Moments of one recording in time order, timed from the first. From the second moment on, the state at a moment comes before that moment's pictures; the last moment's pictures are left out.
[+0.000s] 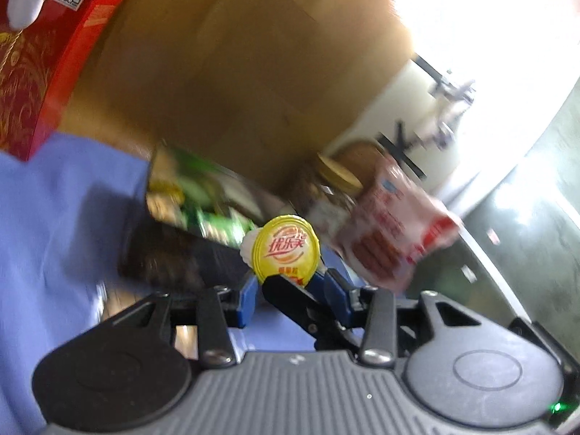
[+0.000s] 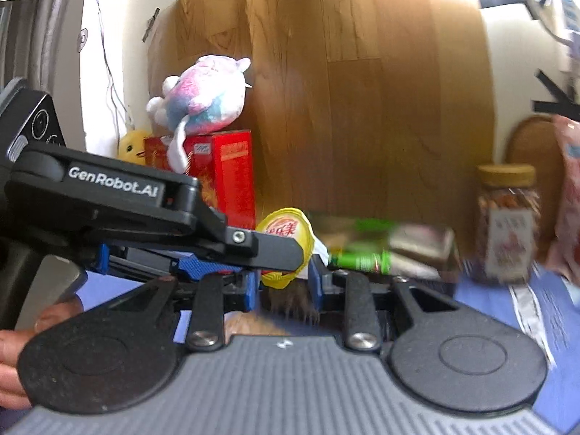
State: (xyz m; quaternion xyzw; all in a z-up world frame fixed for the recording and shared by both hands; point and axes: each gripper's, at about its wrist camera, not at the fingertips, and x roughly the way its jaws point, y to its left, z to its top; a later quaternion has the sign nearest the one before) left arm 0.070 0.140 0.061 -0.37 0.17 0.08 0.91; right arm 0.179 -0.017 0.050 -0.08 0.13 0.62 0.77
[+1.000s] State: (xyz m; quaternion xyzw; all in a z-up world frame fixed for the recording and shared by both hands) left arm 0.050 0.173 -0.040 -0.48 0.27 0.07 0.83; right arm 0.223 0.001 -0.029 0.02 0.42 0.60 0.68
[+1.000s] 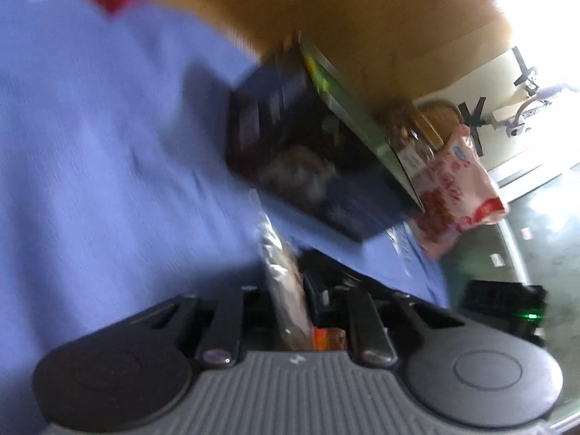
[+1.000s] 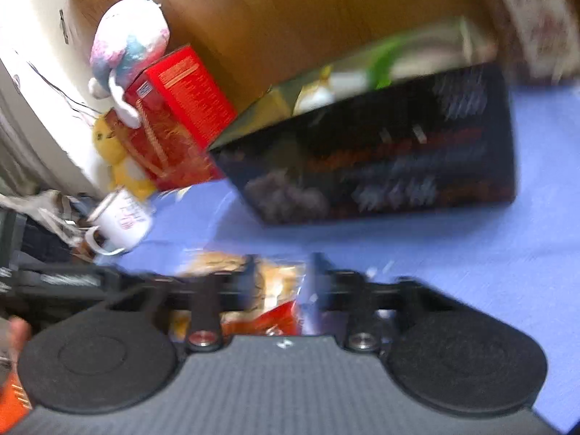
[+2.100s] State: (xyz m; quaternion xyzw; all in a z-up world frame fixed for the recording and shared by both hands) left arm 0.080 0.055 0.057 -0.35 0.22 0.00 0.91; right arm 0.197 -0.185 0.040 0.16 0.27 0.61 0.73
